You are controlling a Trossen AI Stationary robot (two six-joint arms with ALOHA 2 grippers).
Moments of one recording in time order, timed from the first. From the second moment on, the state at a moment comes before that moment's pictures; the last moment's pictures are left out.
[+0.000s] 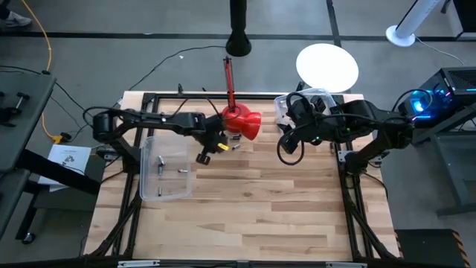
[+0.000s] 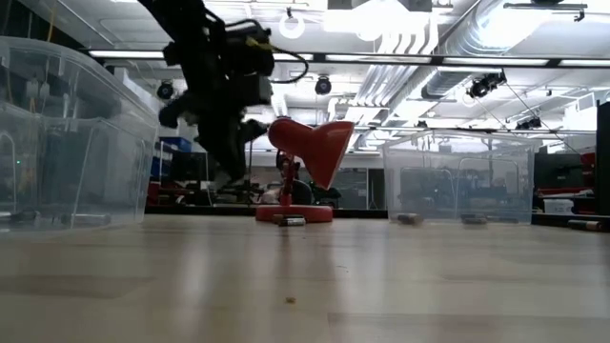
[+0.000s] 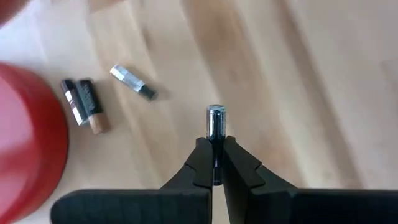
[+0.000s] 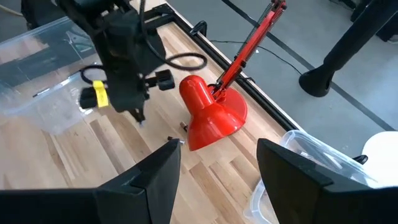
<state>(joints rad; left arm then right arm) 0.25 1.64 1.05 -0.60 0.17 0.61 0.21 1.53 2.01 -1.40 0.65 0.60</state>
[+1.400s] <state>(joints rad) -0.08 1.25 0.90 -0.45 0.07 0.05 0.71 1.82 1.26 -0.49 -0.09 1.31</state>
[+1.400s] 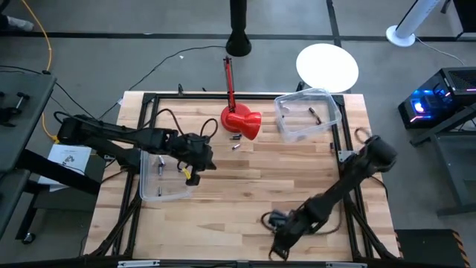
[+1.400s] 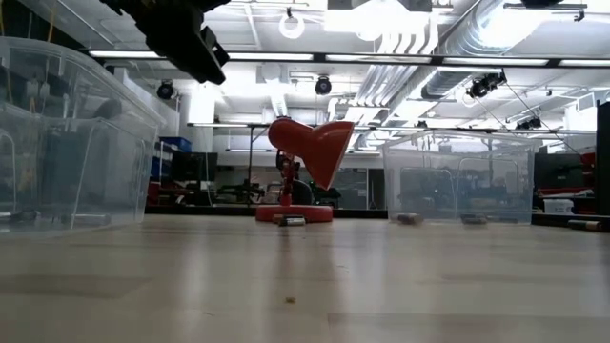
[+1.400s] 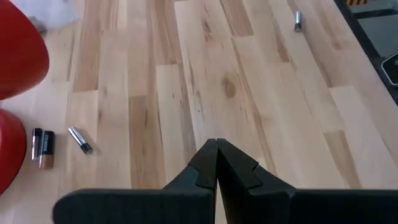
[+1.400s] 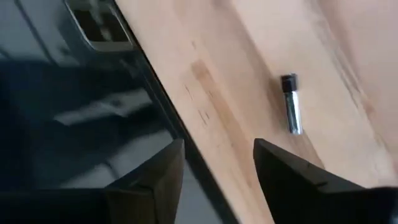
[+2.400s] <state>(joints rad) -0.08 1.25 0.90 -0.47 0.14 0.07 0.67 2.18 1.74 -1.02 -0.12 1.23</state>
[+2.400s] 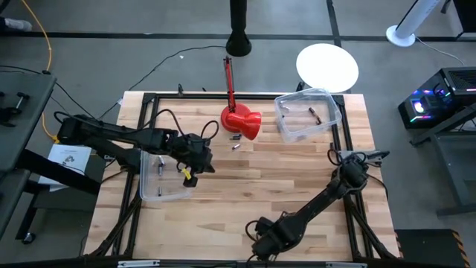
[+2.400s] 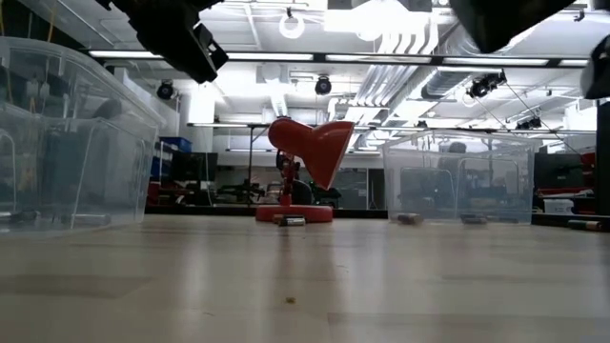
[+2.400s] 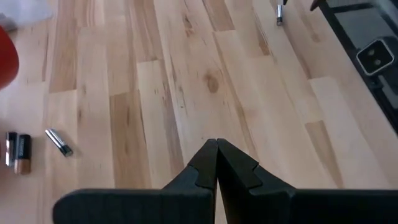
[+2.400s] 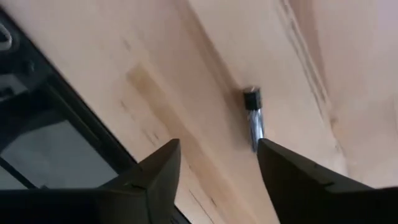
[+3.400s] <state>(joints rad) -0.08 1.25 1.02 -0.47 0.15 -0.26 0.68 2.21 1.61 -0.96 -0.06 1.00</state>
